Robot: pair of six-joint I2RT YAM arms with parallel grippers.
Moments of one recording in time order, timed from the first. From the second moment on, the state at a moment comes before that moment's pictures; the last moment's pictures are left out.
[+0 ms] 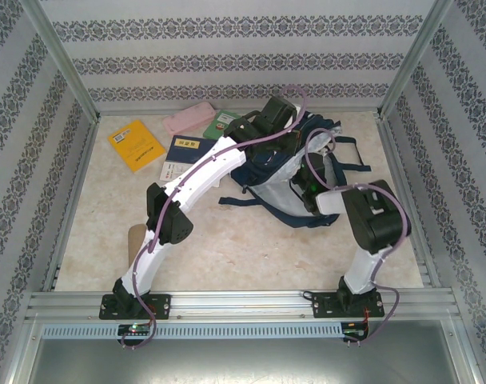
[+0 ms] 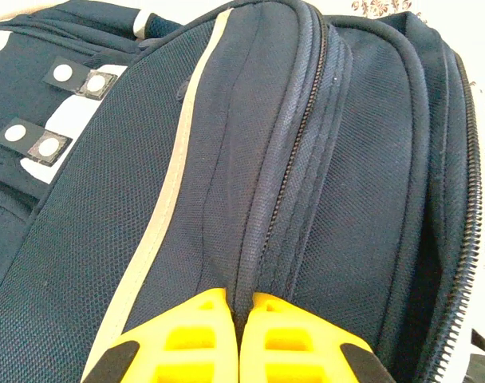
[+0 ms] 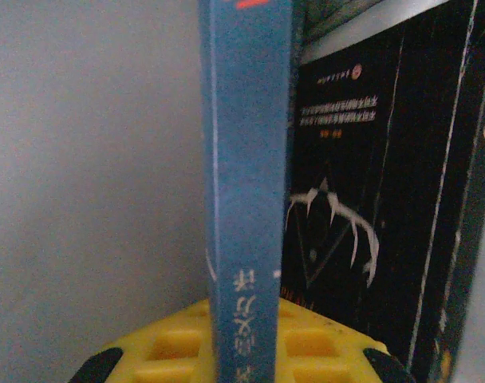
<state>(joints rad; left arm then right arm) -0.76 2.29 2.49 -0.89 0.05 -0.40 0.30 1.83 0.76 0.81 -0.02 1.31</state>
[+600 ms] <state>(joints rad) -0.72 2.29 2.50 -0.89 0.01 -0.41 0.29 1.91 0.98 0.43 -0.09 1.27</state>
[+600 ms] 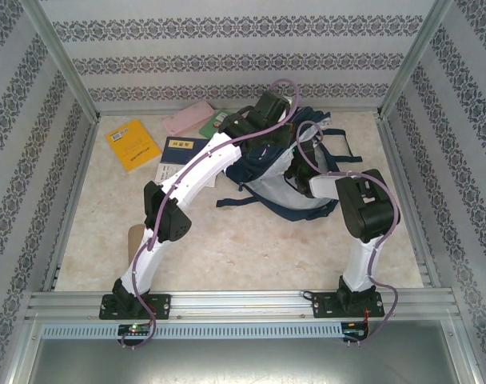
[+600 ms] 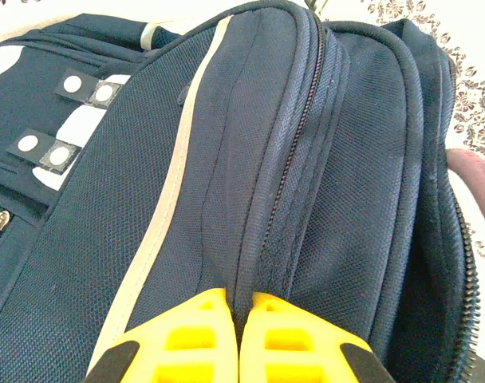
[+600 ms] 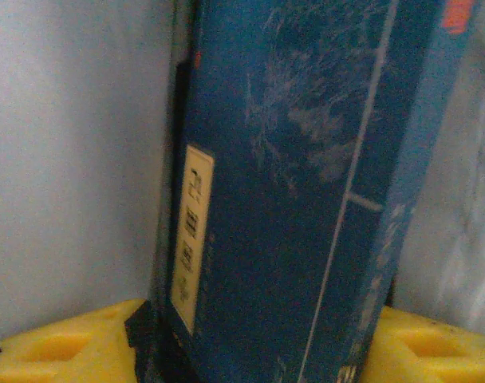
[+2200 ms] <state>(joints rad) -0.54 1.89 1.81 -0.75 0.00 -0.47 0.40 1.12 0.85 -0.27 -0.03 0.69</state>
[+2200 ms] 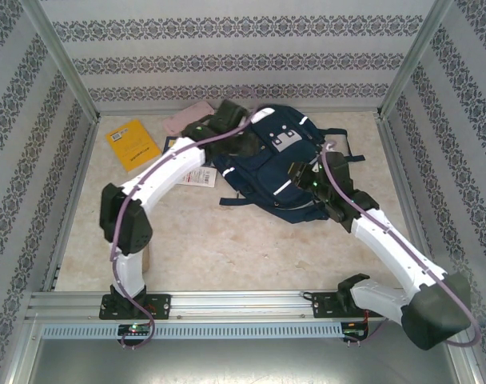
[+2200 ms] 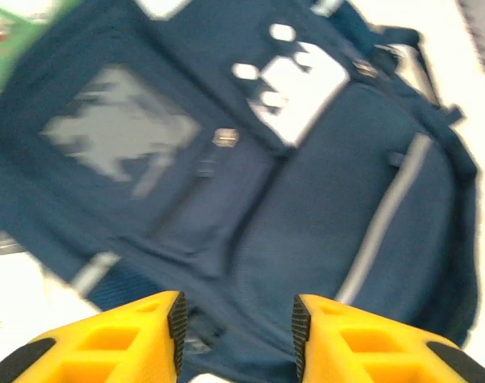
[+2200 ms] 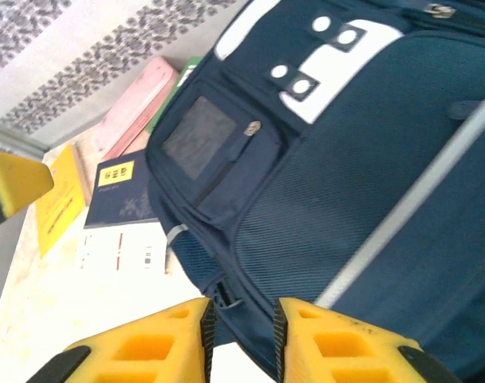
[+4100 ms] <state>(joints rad) -0.23 1.96 1.50 -0.72 -0.11 -0.60 0.67 1.67 1.28 -0.28 -0.11 0.62</state>
